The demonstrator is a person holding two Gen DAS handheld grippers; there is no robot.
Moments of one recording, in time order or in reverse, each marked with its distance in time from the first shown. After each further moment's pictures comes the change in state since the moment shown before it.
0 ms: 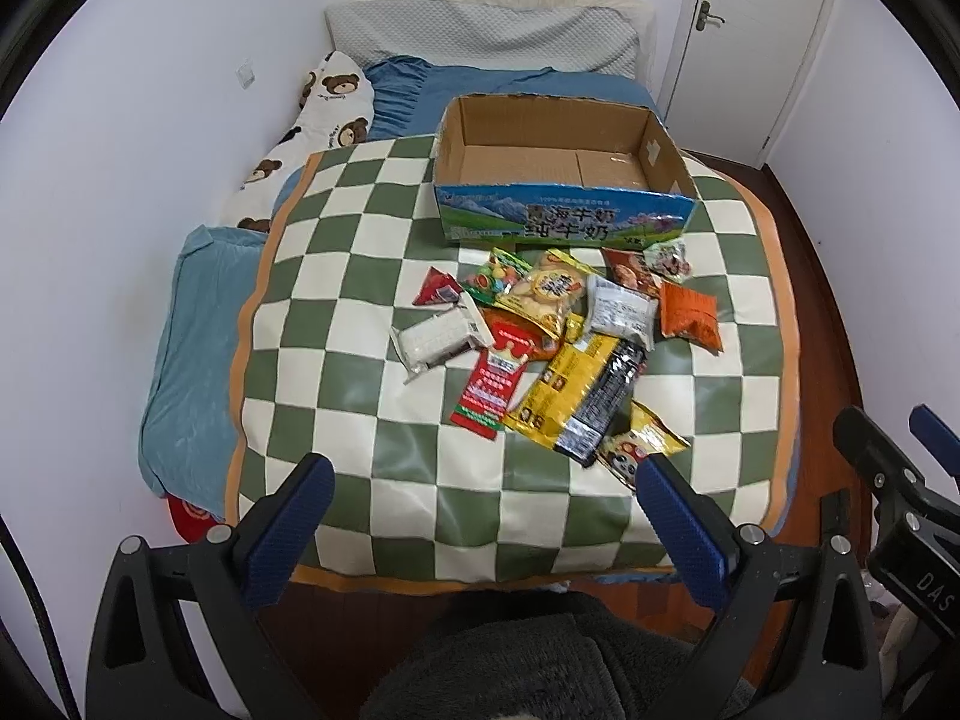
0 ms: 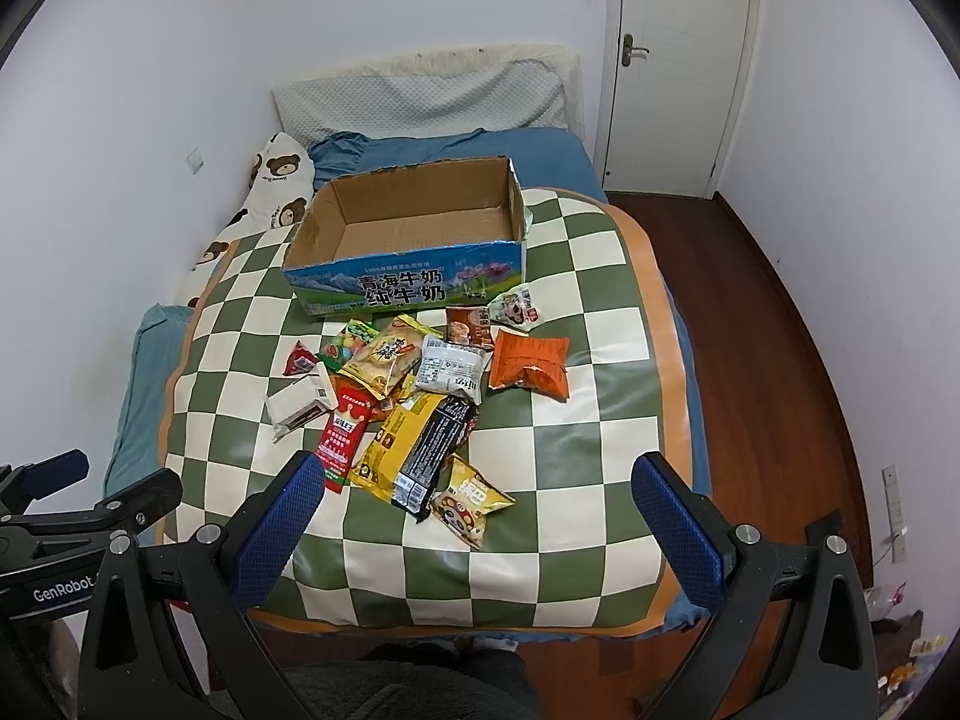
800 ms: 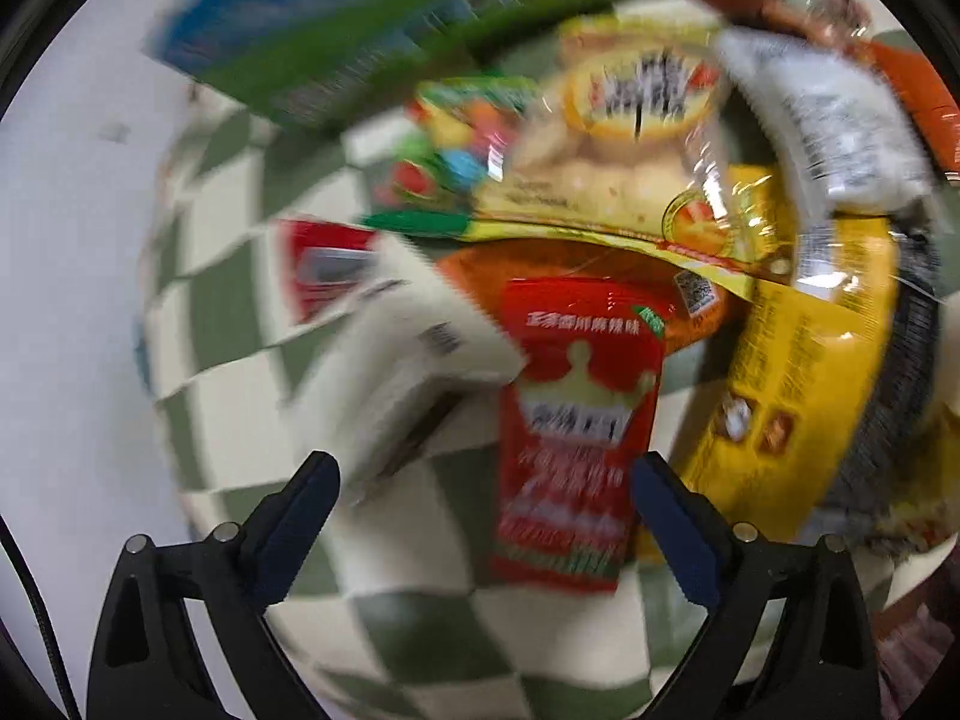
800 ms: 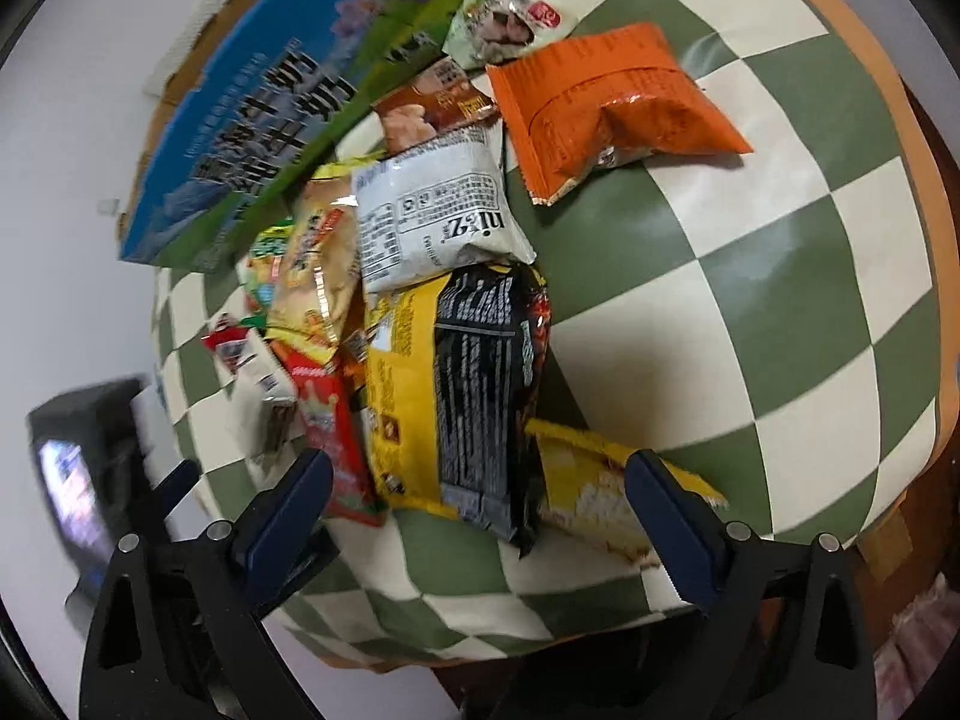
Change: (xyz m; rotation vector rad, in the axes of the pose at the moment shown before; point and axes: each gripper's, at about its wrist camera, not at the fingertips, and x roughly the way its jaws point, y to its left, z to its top) left arm 0.338 -0.036 0.047 0.401 0.298 0.180; right arm 0.333 0.015 -0.021 0.468 0.438 0.237
